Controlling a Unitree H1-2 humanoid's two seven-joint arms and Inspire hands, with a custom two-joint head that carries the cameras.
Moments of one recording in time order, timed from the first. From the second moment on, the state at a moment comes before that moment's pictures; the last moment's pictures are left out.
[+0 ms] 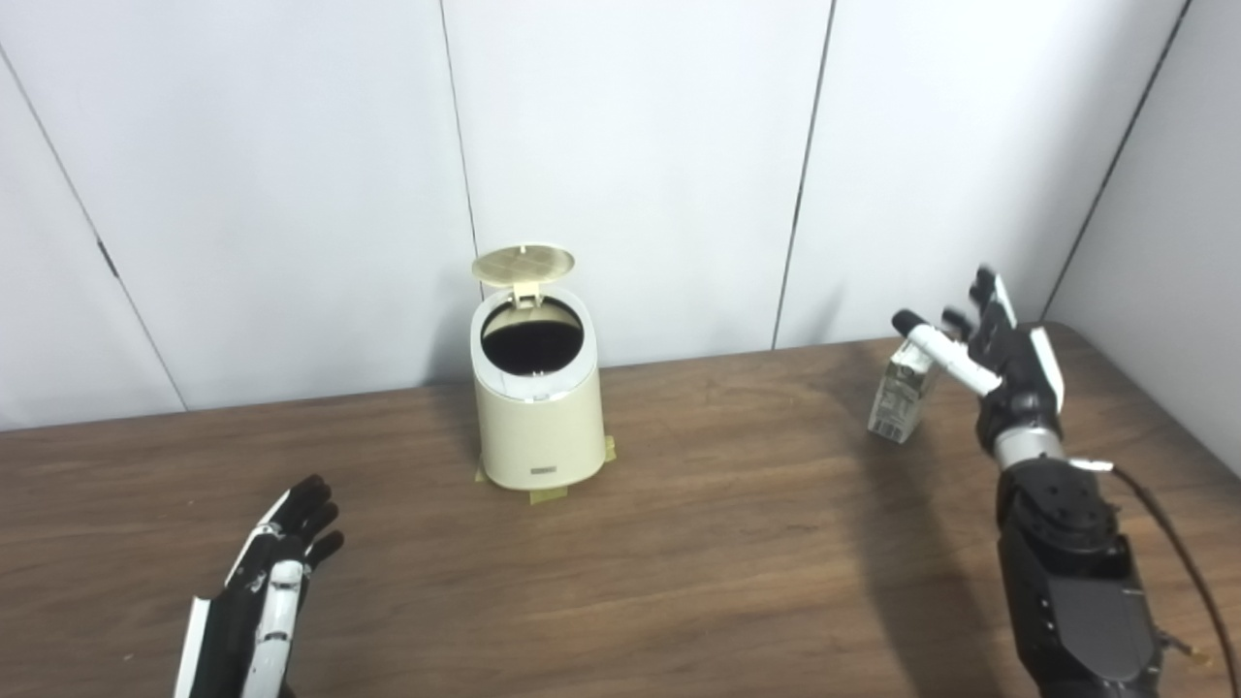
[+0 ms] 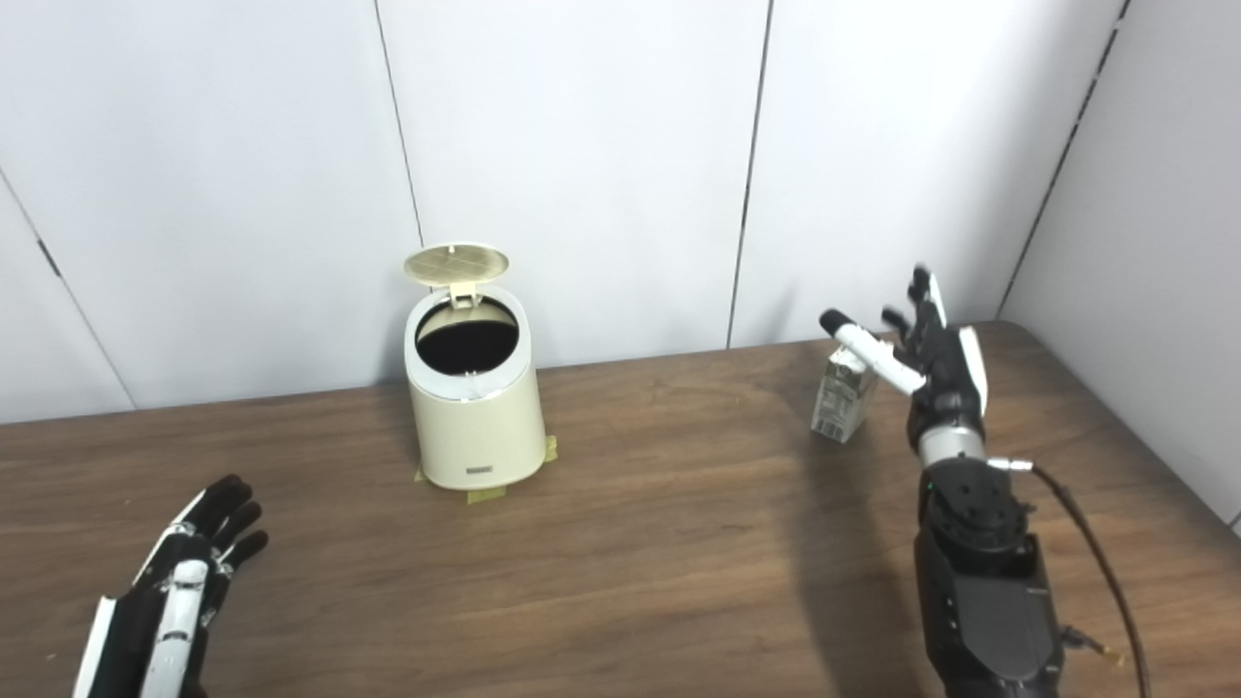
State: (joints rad) left arm 0.09 0.05 0.10 -0.23 -0.08 -0.10 -0.08; right arm -0.41 -0.28 -0.32 0.21 0.03 0.24 -0.11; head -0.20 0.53
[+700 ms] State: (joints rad) left arm 0.09 0.08 0.12 -0.23 -0.08 -0.10 -0.11; right arm -0.40 -0.30 -0.28 0.37 0.08 0.09 -0.05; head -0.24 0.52
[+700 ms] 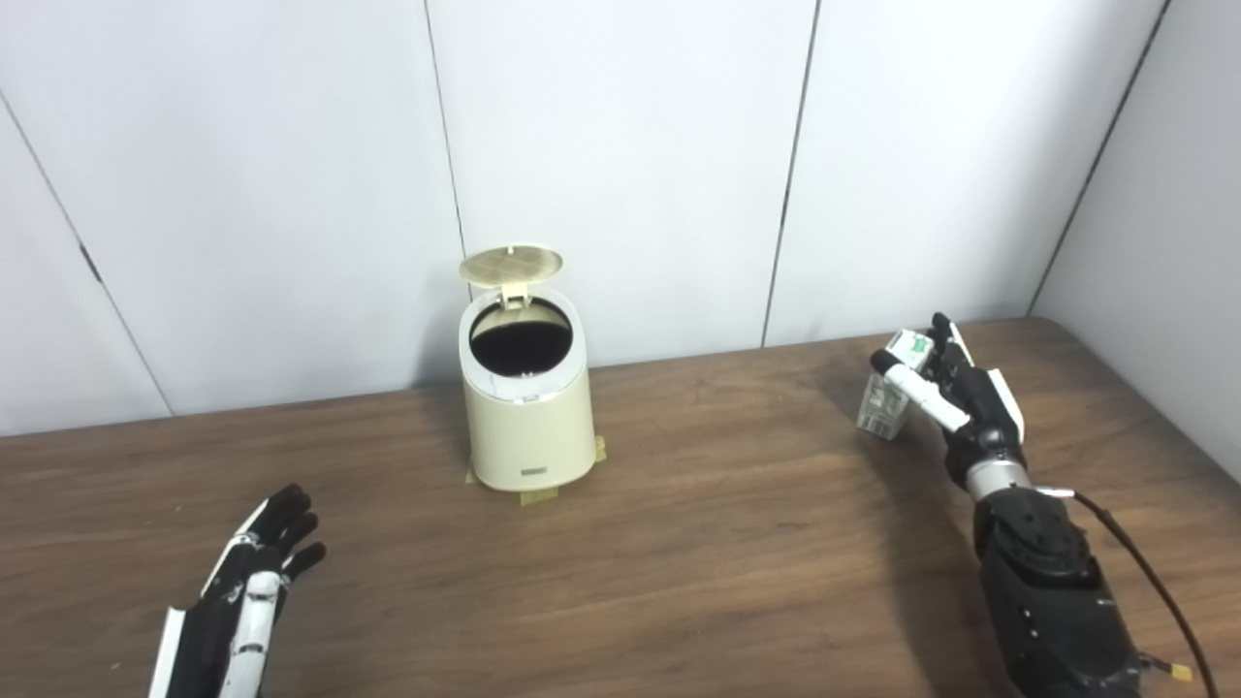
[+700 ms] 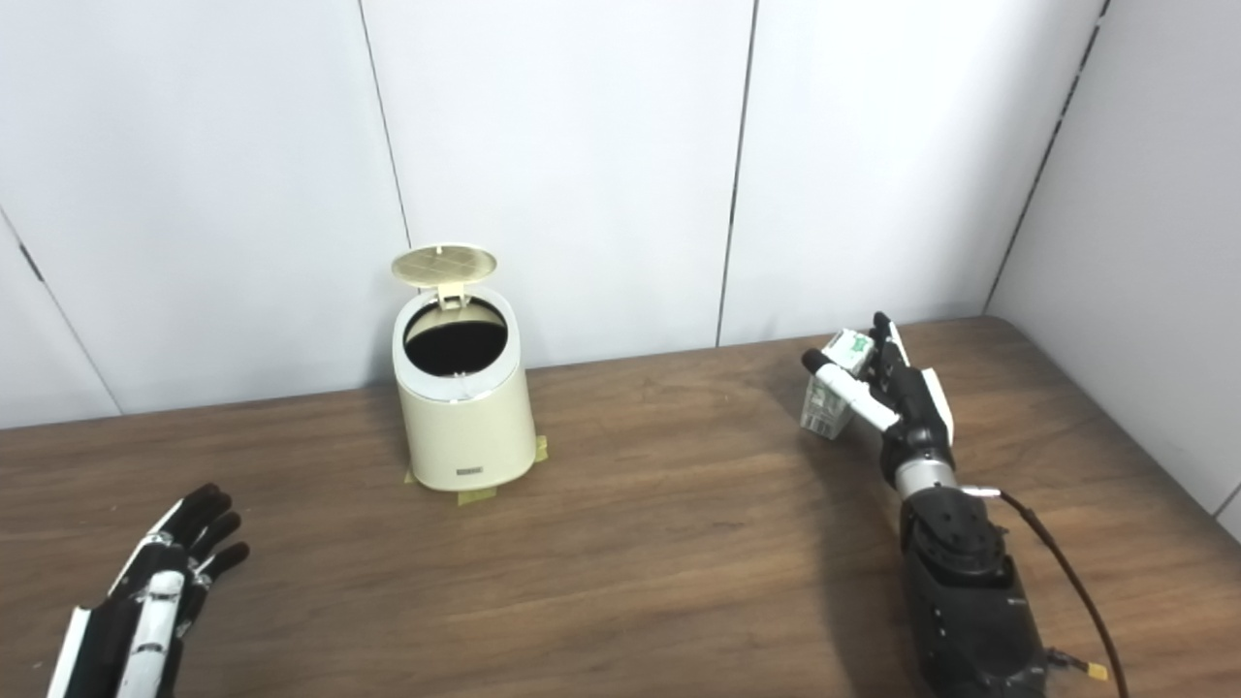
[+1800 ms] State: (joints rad) left arm 0.10 0.09 0.13 -0.22 -0.09 -0.09 -0.13; right arm -0.49 -0.40 -0.21 0.60 0.00 0.04 -0.07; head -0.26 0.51
